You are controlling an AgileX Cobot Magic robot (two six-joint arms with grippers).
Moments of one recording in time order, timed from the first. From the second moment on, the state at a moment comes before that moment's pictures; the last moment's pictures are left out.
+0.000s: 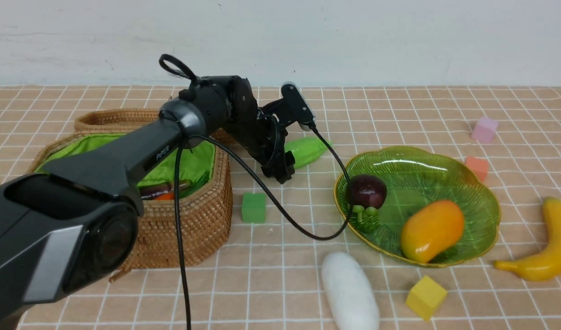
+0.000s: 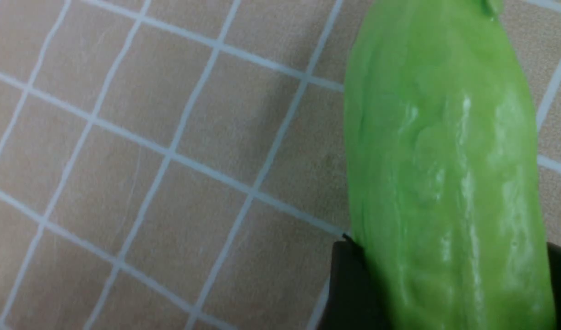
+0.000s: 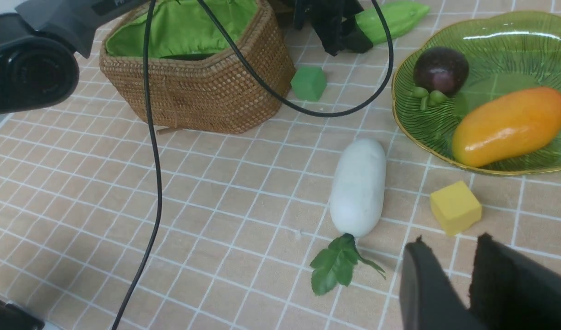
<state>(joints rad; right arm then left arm) 0.30 0.34 -0.80 0.37 1.03 -0.02 -0.39 2.48 -2.25 -0.22 0.76 0.88</state>
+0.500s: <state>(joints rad) 0.30 0.34 -0.80 0.37 0.92 -0.02 -0.38 1.85 -1.99 0.06 1.23 0.79</state>
